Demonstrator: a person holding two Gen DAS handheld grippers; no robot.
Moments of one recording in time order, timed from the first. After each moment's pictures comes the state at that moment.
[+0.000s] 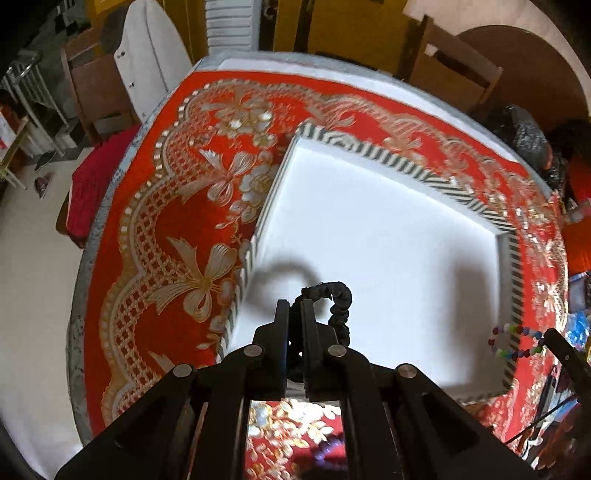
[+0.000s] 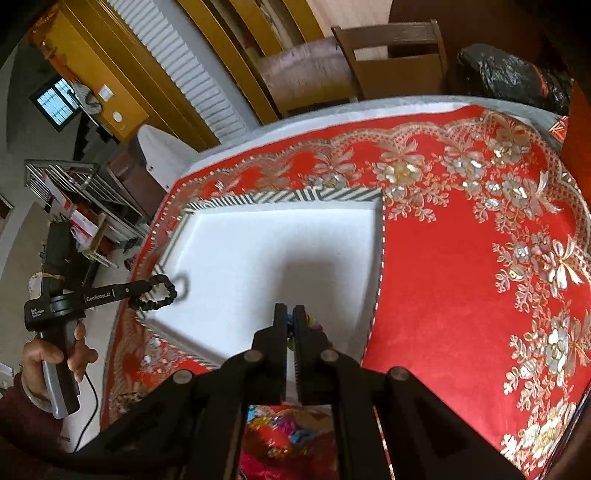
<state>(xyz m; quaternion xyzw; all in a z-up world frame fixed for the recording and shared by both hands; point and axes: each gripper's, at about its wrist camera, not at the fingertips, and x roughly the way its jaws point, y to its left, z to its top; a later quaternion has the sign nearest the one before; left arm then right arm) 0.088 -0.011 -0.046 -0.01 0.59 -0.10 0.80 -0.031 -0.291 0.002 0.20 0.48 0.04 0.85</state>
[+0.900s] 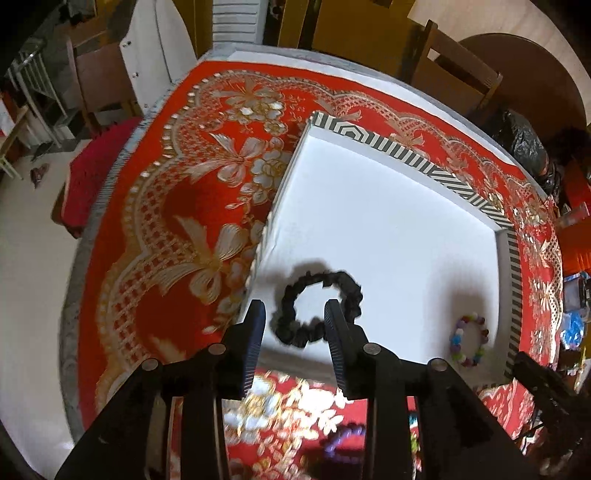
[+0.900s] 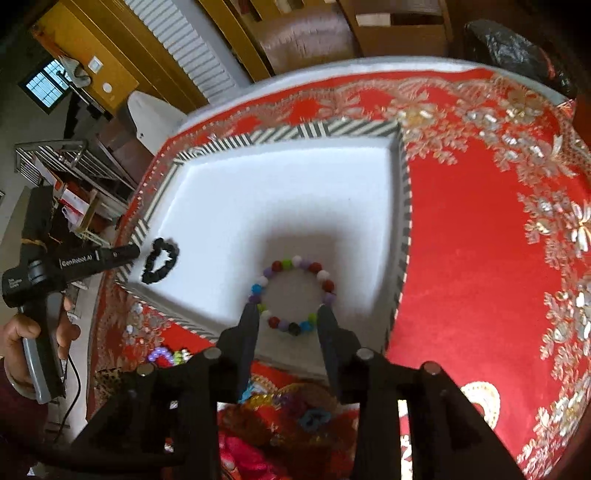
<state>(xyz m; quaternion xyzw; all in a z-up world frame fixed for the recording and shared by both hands) 0.069 0.005 -0.044 -0.03 0.59 -0.10 0.80 -0.051 -0.255 -0.027 0.20 0.51 0.04 0.84</state>
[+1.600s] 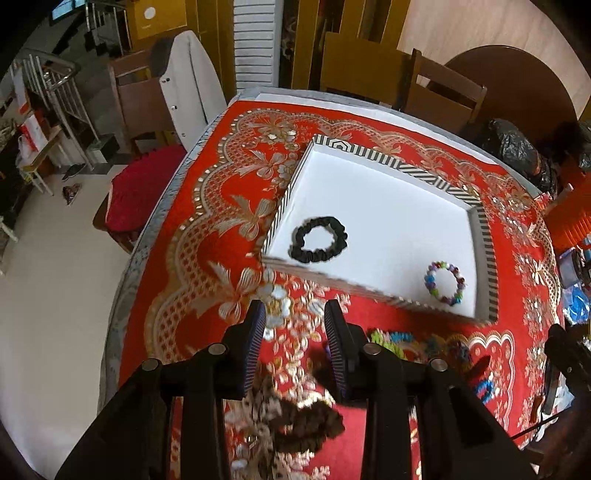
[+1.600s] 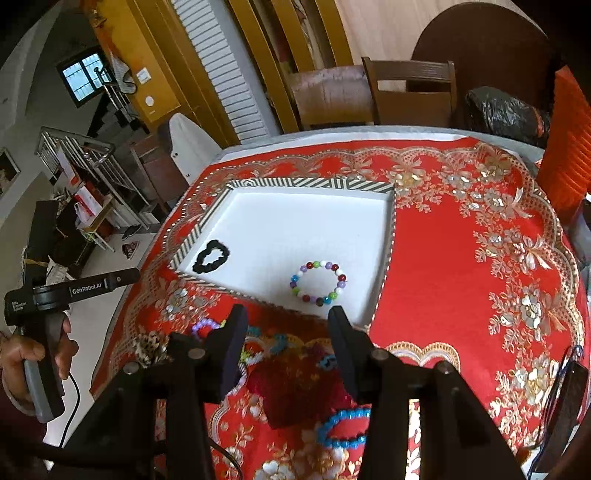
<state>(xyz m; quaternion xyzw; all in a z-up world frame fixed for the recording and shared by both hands) -0.053 0.019 0.022 -0.01 0.52 -0.07 0.85 -0.147 -0.233 0.056 0.14 0.43 0.05 0.89</state>
